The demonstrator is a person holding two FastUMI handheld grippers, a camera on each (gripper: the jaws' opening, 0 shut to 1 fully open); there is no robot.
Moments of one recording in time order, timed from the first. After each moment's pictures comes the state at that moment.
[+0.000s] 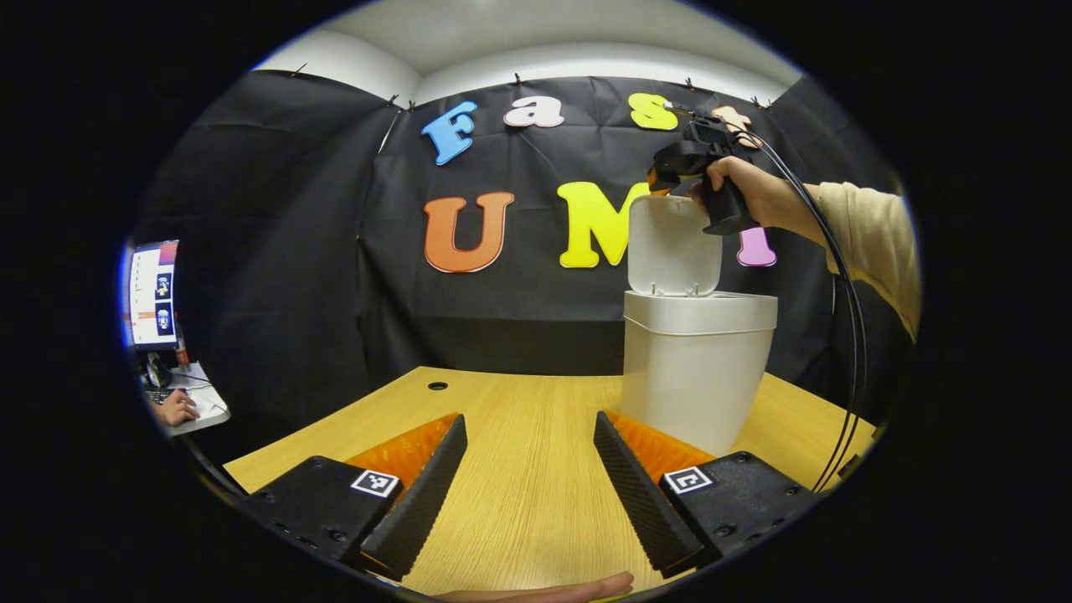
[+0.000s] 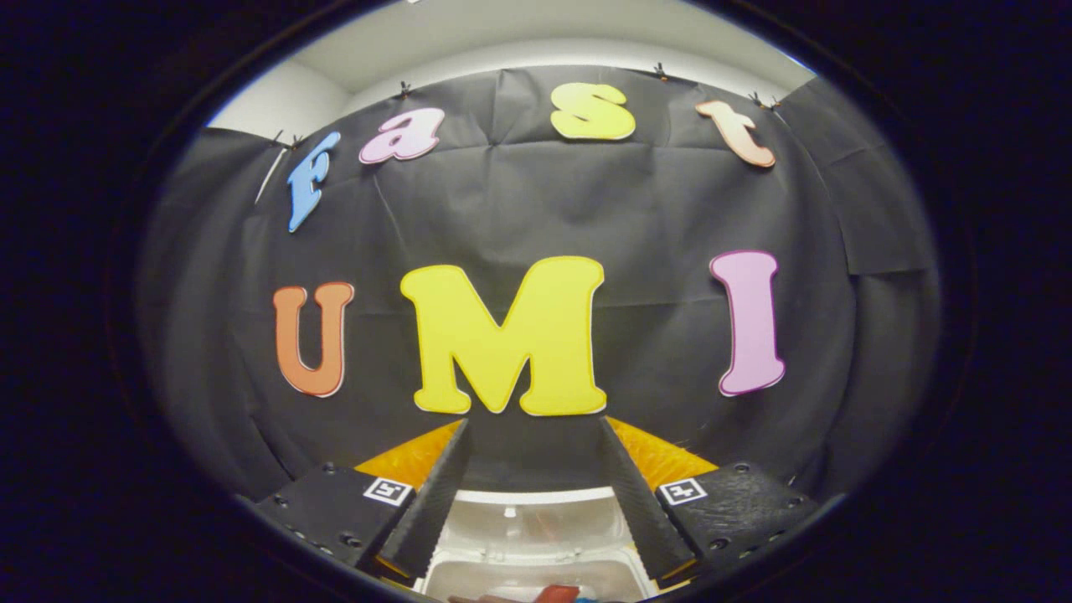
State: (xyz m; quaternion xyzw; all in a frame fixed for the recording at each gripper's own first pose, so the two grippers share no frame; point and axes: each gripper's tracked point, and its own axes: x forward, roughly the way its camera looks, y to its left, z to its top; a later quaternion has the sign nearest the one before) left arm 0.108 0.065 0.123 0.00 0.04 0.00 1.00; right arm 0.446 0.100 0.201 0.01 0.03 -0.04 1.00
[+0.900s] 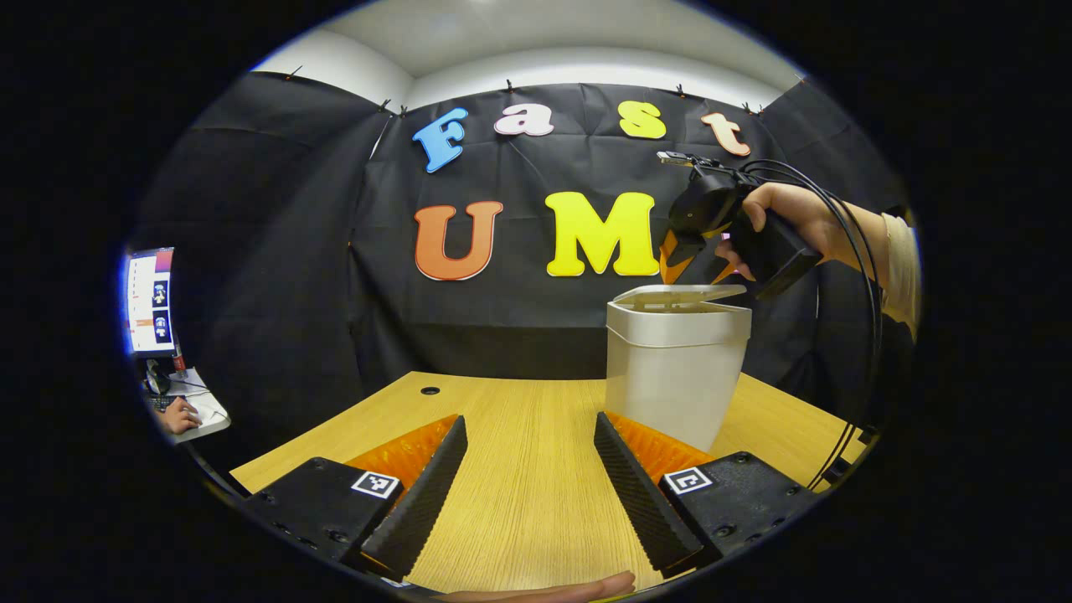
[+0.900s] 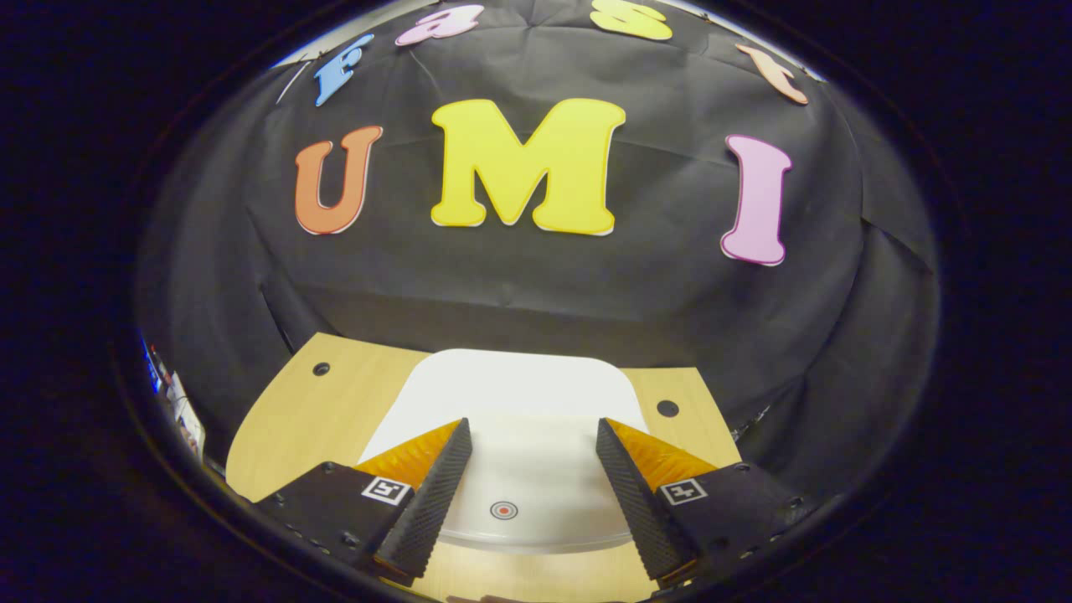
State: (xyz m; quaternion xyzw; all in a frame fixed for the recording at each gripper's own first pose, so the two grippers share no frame) left arm 0.085 0.067 0.141 0.00 0.03 -0.01 1.00; right arm 0.330 0.096 0.043 -0.04 0.32 -0.03 0.95
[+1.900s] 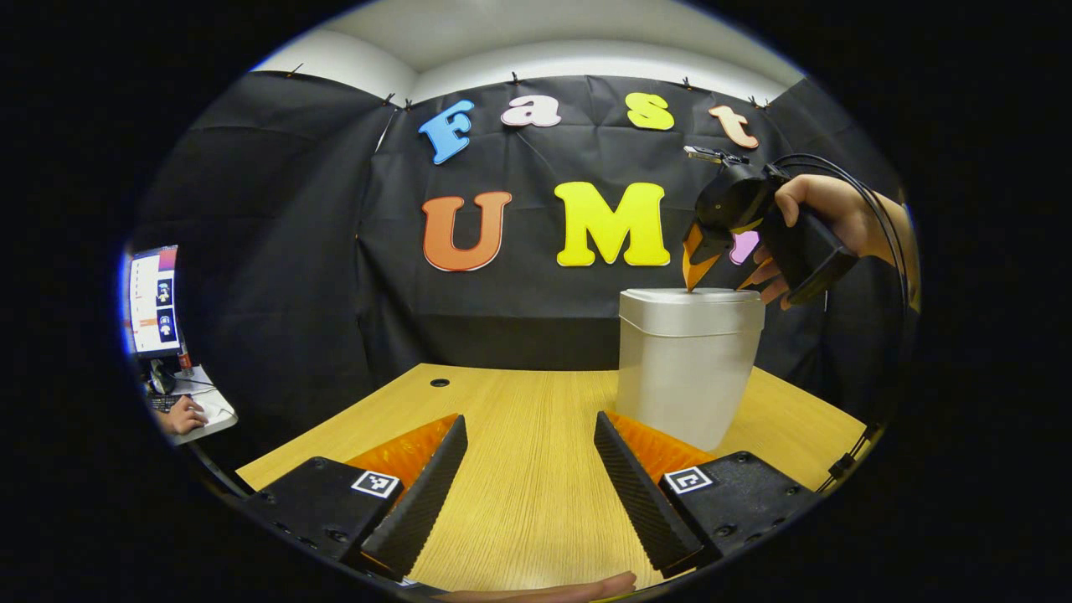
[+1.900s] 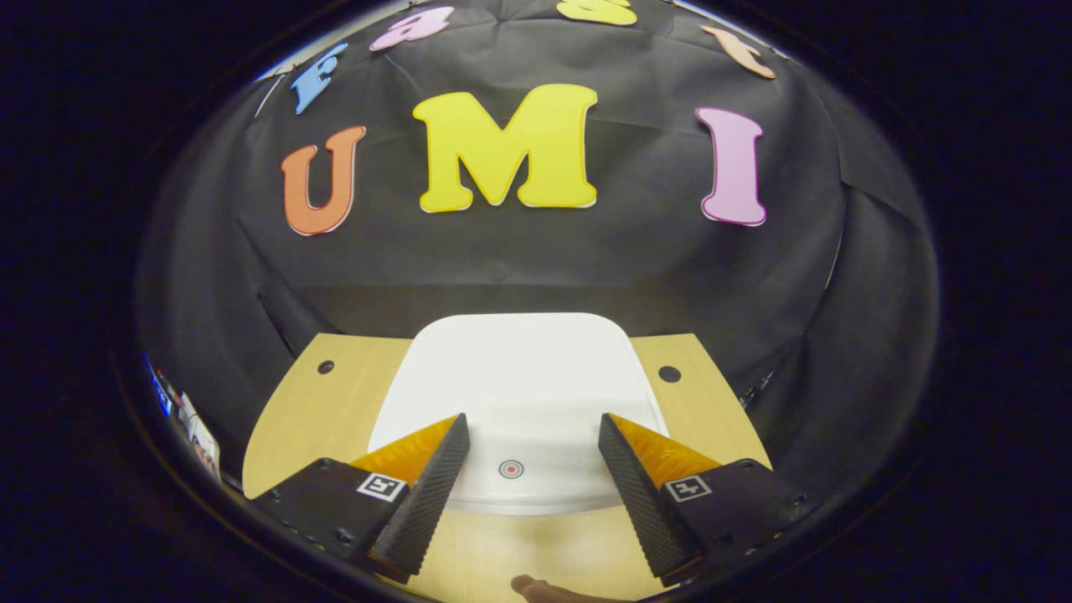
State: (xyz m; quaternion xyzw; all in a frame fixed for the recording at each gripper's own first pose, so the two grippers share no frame) left arm 0.084 0.071 0.136 0.01 0.05 0.00 1.00; right arm 0.297 0.099 0.032 0.00 0.31 -0.04 0.95
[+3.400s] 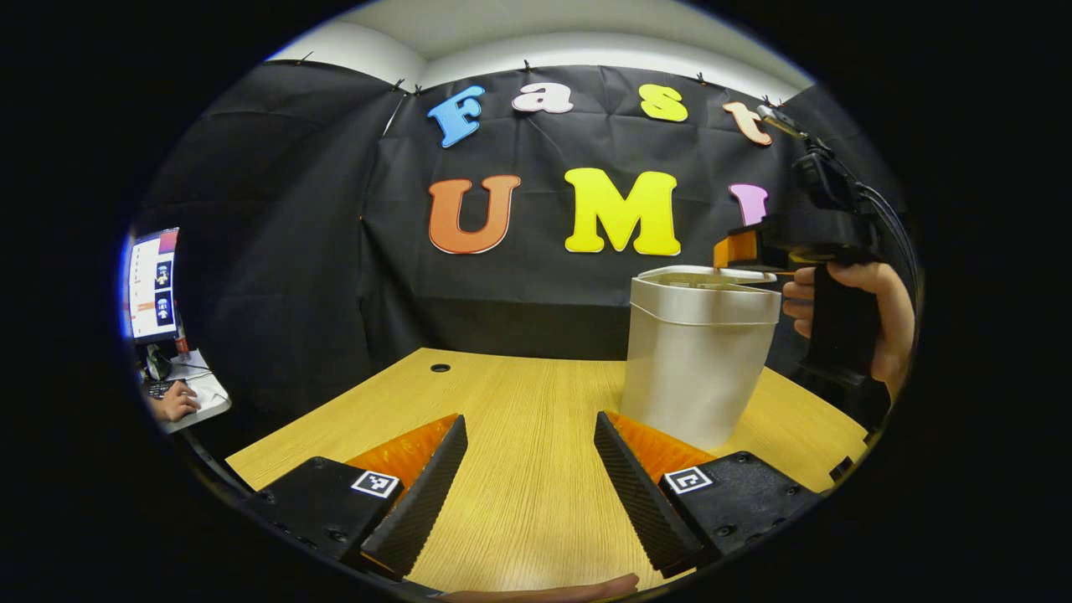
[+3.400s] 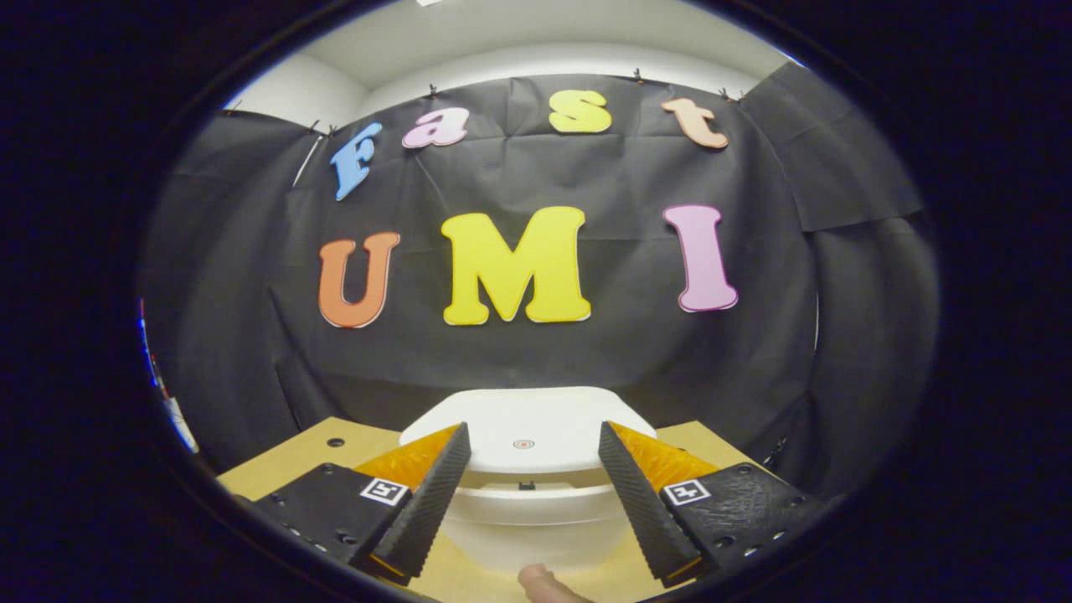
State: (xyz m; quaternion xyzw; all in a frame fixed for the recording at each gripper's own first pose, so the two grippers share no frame) left arm 0.102 0.080 0.113 -0.01 0.07 0.01 1.00; right arm 0.261 0.104 0.050 0.02 0.05 -0.03 1.00
